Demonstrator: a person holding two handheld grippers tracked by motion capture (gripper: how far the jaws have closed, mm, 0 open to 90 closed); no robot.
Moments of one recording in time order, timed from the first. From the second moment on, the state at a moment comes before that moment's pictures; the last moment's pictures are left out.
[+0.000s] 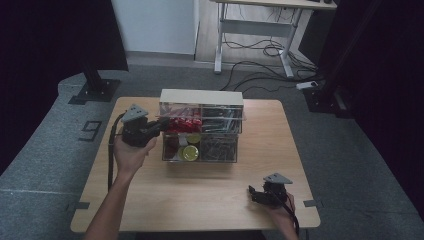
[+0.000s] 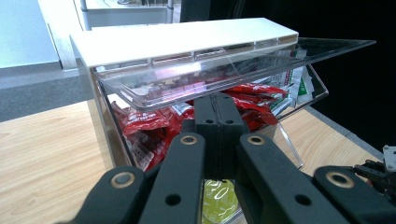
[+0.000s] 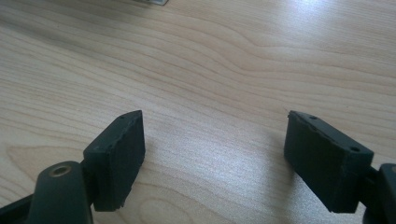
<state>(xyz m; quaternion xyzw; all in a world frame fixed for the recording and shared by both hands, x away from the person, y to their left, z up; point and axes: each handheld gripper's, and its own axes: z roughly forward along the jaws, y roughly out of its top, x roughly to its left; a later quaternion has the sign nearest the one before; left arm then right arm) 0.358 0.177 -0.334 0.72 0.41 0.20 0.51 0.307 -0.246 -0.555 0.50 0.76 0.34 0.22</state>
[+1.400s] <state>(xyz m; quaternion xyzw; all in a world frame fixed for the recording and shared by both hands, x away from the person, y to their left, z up) 0.370 0.179 -0.312 0.73 0.41 0.19 0.51 0.307 -0.246 -0.555 0.50 0.76 0.34 0.23</state>
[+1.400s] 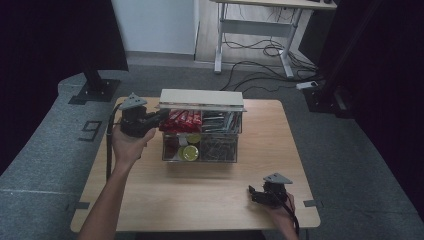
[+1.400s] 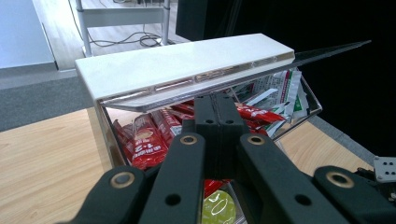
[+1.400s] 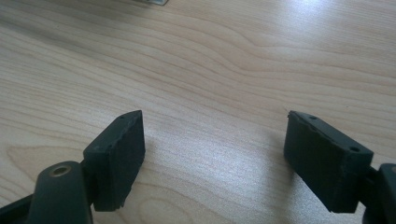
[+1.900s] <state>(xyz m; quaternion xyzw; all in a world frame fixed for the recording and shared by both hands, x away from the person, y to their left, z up) 0.371 0.179 -0.312 0.73 0.41 0.19 0.51 0.305 -0.245 -0.554 0.50 0.76 0.35 0.23</state>
